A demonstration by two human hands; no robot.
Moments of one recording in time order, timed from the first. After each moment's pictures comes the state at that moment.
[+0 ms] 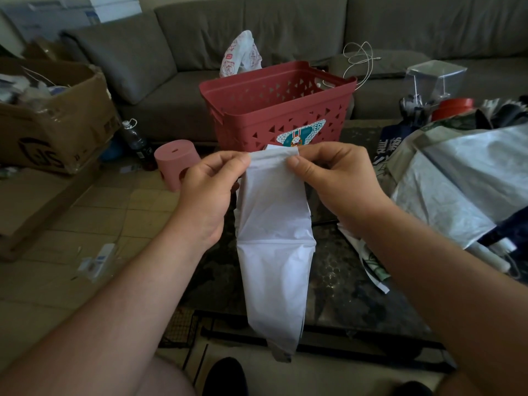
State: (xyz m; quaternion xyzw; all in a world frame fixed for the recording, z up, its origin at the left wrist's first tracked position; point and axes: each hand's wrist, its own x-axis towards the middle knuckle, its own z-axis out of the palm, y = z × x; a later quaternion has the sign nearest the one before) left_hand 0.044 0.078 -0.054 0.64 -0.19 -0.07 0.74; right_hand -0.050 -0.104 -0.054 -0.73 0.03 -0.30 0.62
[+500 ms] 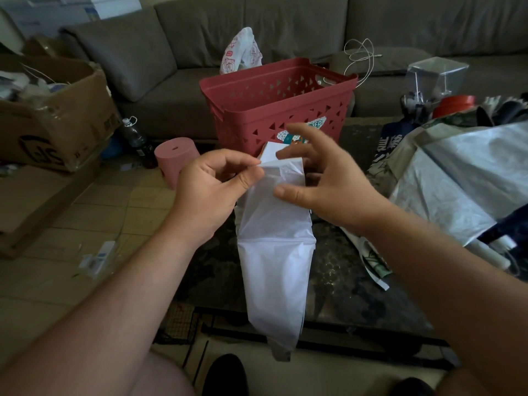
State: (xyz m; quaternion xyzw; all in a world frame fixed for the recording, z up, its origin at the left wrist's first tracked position) left_hand 0.041 0.091 -0.053 0.68 -0.35 0.03 0.64; right_hand -0.059 -0.108 -0.054 -0.84 -0.02 -0.20 0.51
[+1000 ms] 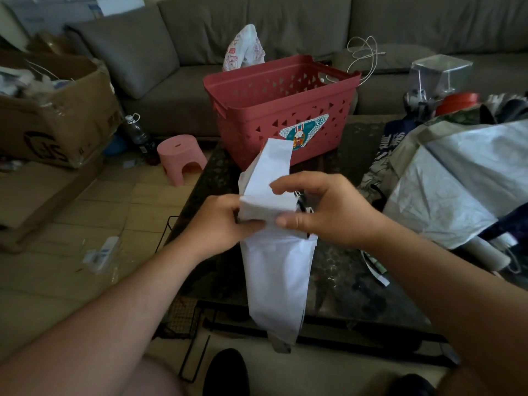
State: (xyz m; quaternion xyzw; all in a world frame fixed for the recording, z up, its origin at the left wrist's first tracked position) left_hand 0.049 0.112 -0.100 0.82 -0.40 -0.06 0.40; right_hand -0.071 -0.102 -0.081 -0.87 -0.08 -0.16 0.46
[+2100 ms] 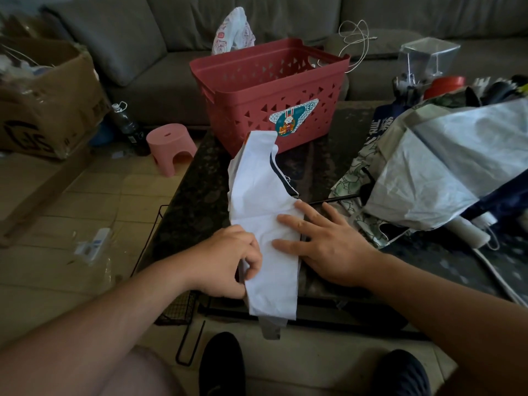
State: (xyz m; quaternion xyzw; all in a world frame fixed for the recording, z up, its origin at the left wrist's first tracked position) left_hand 0.015 0.135 -0.137 0.79 -0.58 -0.19 0.11; right_hand -0.119 -0.115 -0.175 -0.99 -0.12 -0.03 -0.05
